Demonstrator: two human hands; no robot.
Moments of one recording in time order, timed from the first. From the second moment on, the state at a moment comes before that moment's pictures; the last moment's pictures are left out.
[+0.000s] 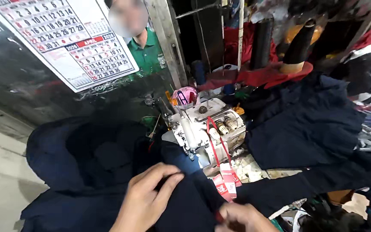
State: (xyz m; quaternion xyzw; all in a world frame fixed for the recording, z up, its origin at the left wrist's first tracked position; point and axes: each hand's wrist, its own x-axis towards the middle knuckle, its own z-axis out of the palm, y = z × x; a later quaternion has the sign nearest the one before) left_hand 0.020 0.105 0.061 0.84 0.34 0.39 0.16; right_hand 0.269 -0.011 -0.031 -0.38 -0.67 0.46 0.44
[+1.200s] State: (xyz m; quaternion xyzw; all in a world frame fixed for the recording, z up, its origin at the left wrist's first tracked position) left_hand 0.057 0.127 -0.021 0.87 0.41 0.24 -0.11; right_hand 0.258 0.054 -0.064 -0.47 -0.56 0.51 0.45
